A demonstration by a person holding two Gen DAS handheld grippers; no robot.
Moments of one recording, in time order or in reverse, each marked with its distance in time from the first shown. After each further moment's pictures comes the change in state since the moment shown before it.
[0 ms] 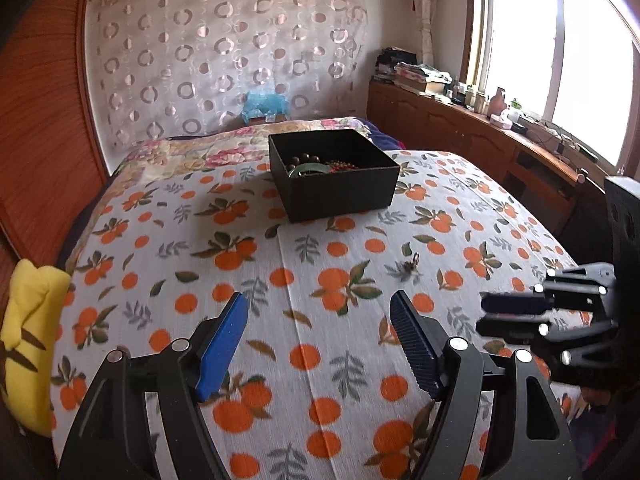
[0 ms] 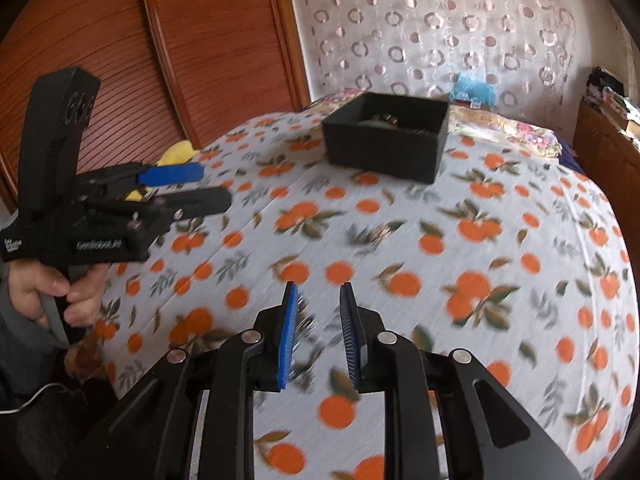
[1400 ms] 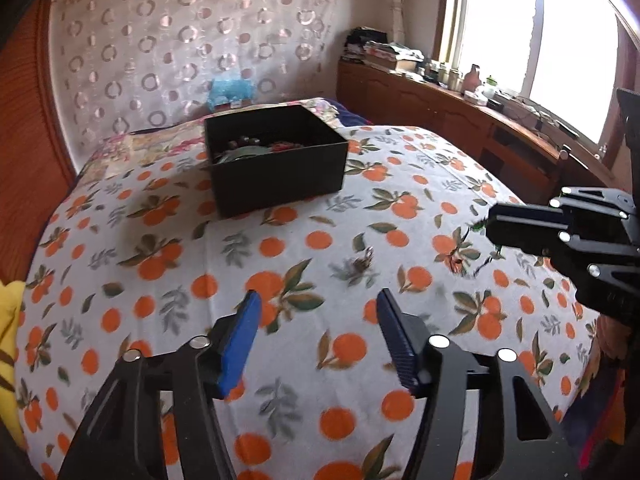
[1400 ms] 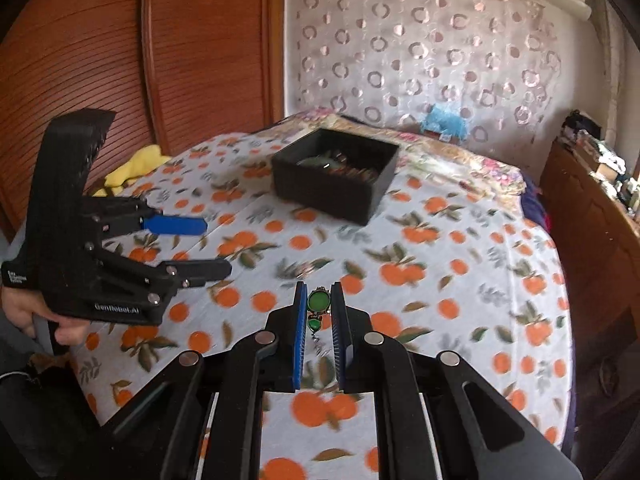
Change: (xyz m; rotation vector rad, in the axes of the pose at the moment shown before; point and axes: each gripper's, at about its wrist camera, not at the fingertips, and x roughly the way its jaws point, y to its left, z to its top) left arm 0.045 -0.040 0.013 0.067 0.072 -0.098; right arm -0.032 -0.031 0.024 -0.092 -0.070 -0.175
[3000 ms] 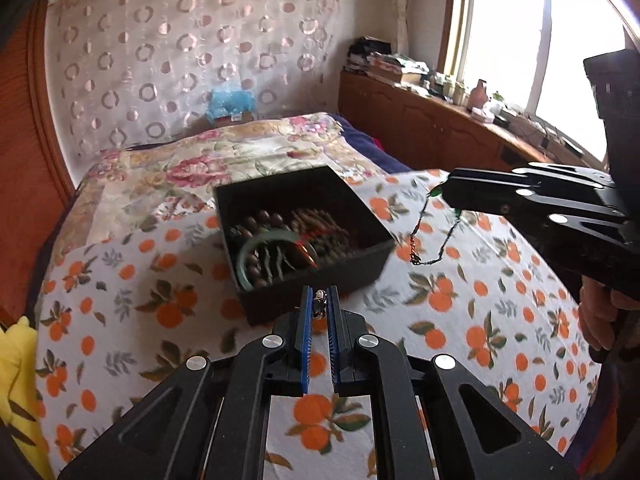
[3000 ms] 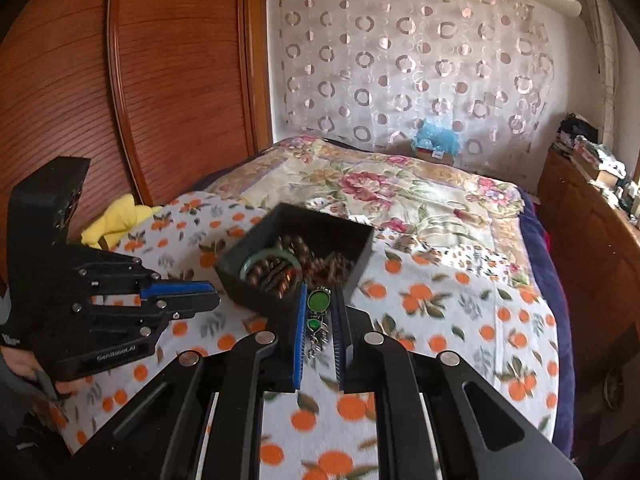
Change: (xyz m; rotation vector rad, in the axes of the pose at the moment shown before) left arm 0.021 0.041 0.085 -0.012 -0.030 -0.005; right arm 0.055 -0.046 0.103 0.049 -0.046 0.007
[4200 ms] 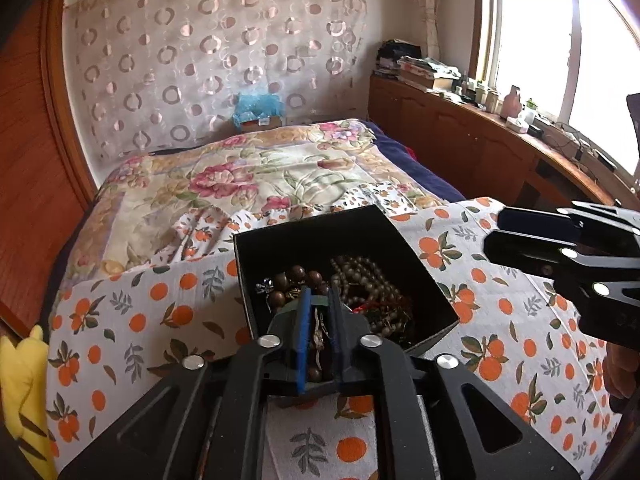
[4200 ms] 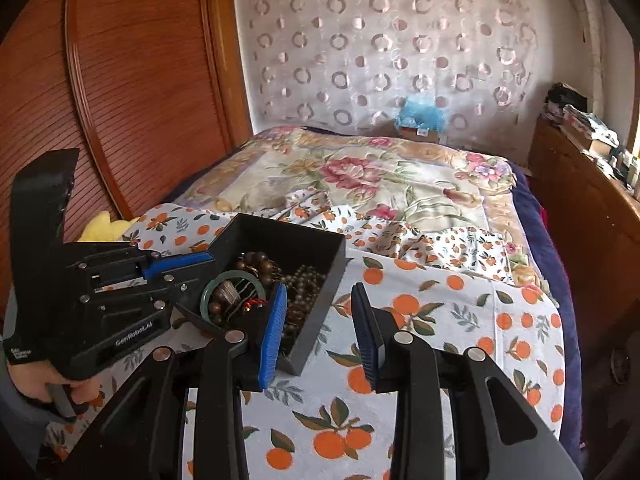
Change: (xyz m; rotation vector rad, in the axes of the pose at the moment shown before) left arm 0.047 0.015 0.040 -0.030 -0.006 0.106; right arm 0.033 -0.033 0.015 0.103 0.043 -0.031
